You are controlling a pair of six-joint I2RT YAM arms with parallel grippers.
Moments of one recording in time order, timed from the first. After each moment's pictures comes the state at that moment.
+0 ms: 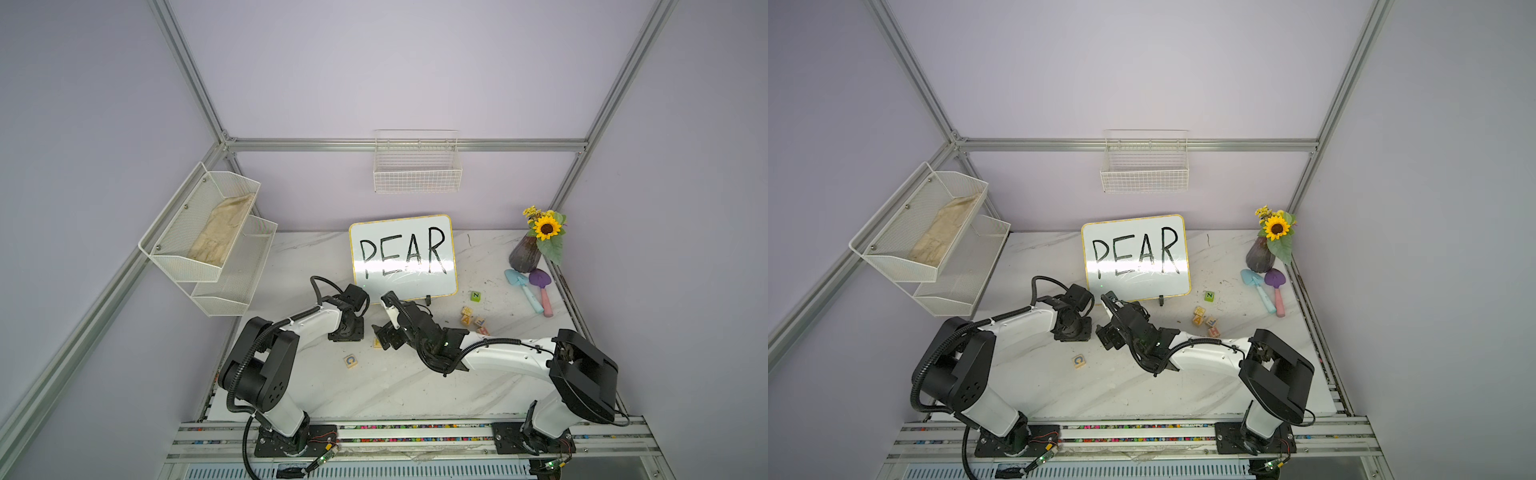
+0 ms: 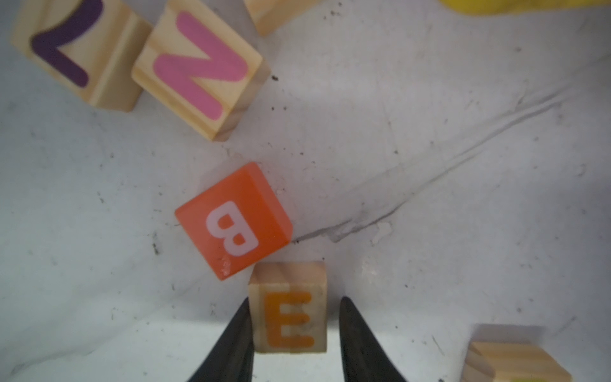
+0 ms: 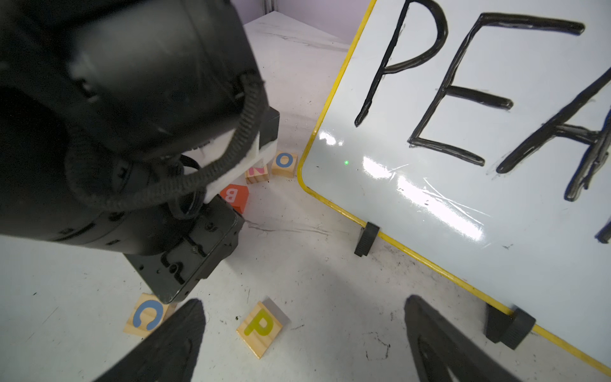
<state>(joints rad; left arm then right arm) -0.43 1.63 0.91 -0.64 -0.14 -0.46 1.07 1.62 0.94 0.16 0.31 0.14</state>
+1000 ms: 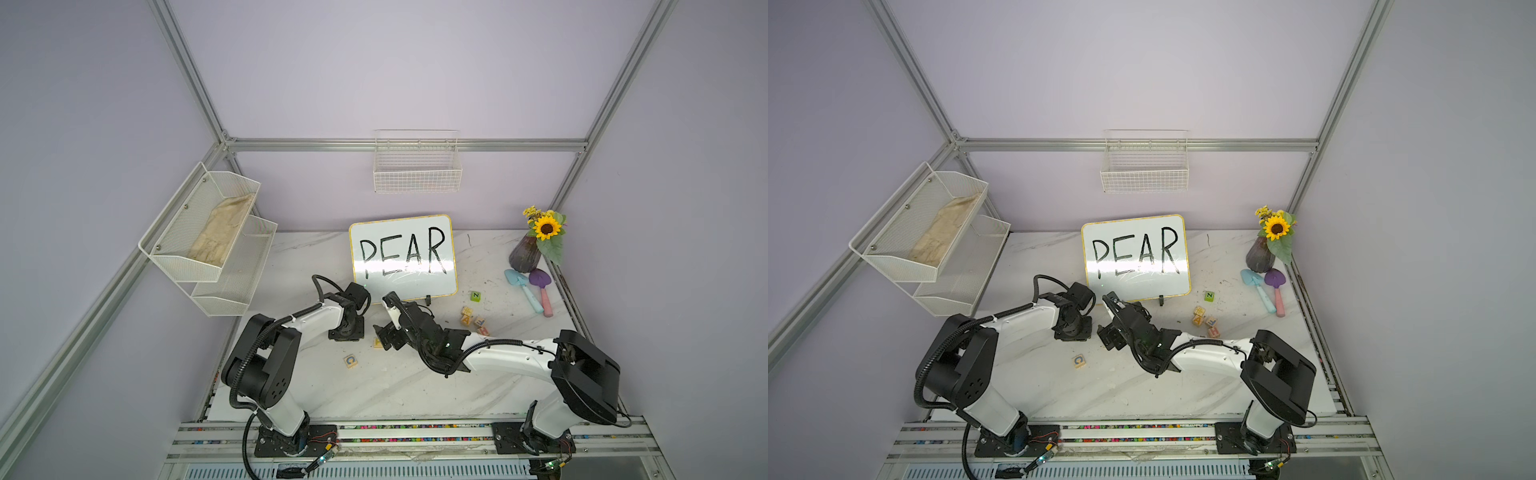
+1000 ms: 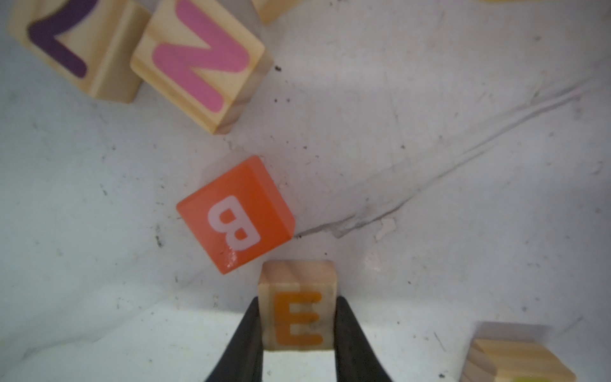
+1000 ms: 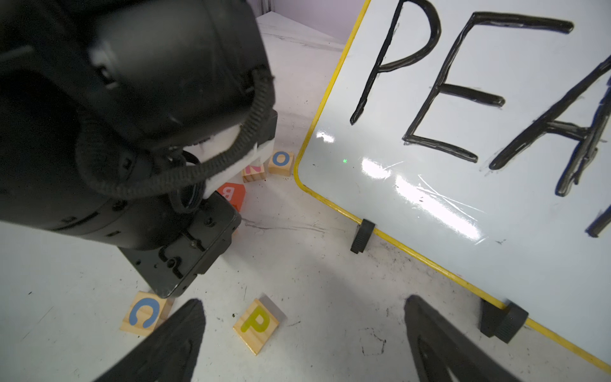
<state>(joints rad) -0.43 1.65 0.95 -0.70 -0.15 -0.47 1.07 1.59 0.91 0.16 0.32 0.14</state>
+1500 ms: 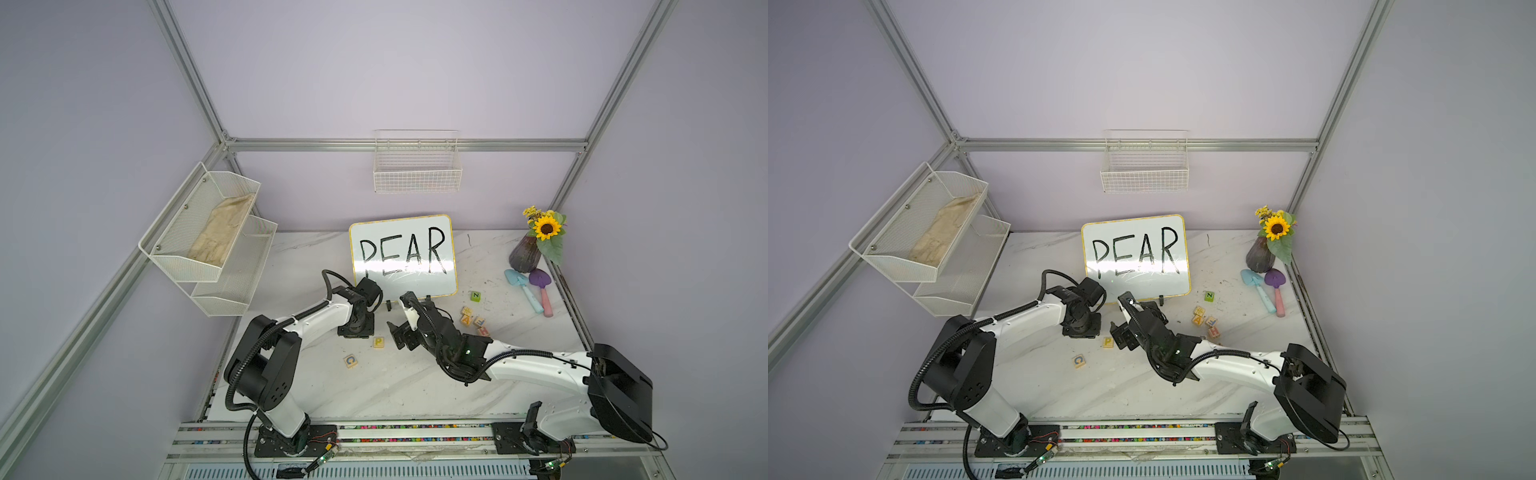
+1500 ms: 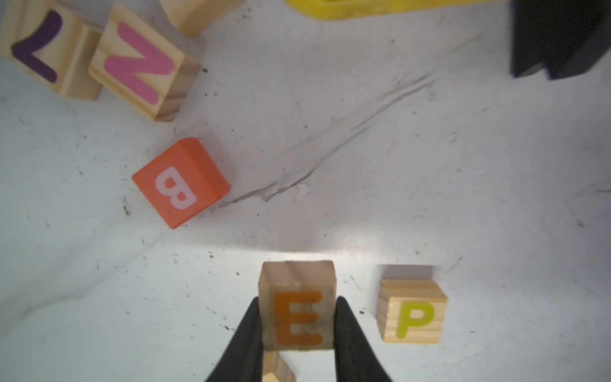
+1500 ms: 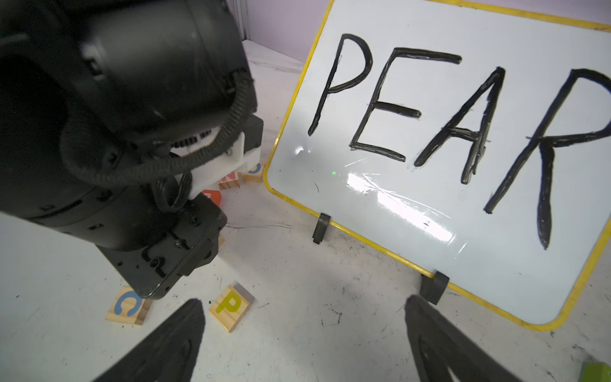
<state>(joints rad) -0.54 1.65 1.09 -0.82 -0.12 -0.55 1.06 1.40 0.79 0.16 0.41 0.13</state>
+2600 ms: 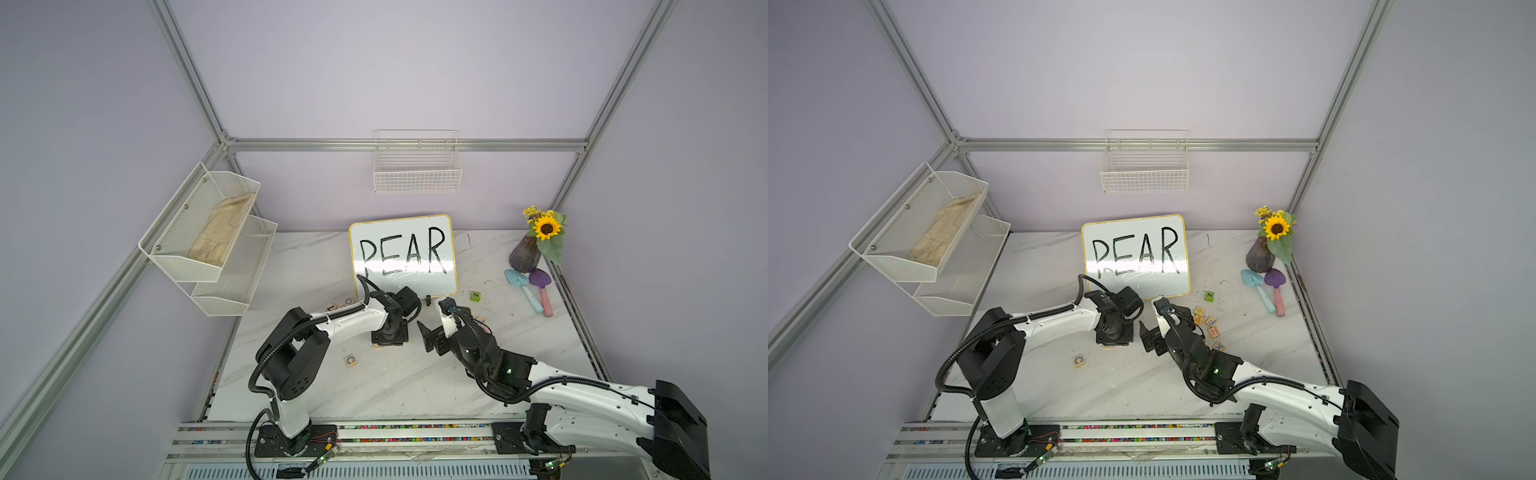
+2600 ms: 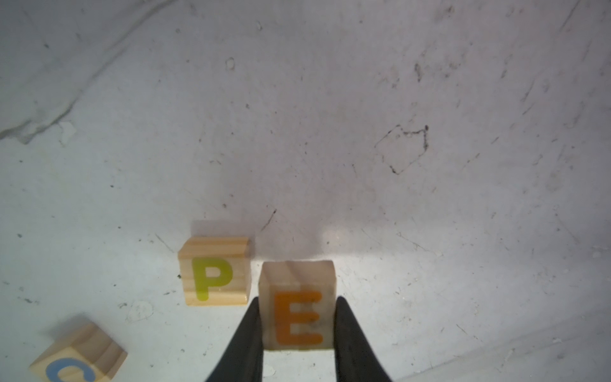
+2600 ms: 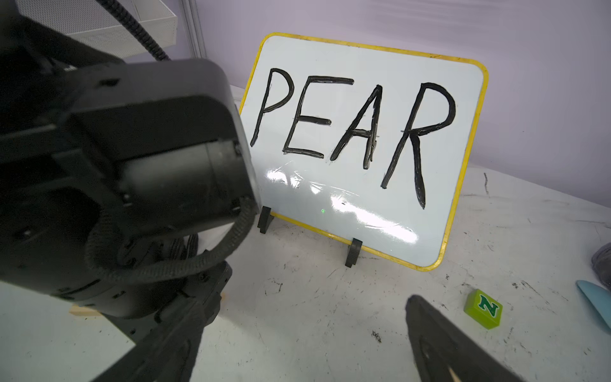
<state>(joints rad) -0.79 1.81 1.25 -0.85 -0.08 -0.84 1.04 1.06 0.56 0.15 0.51 0.12</state>
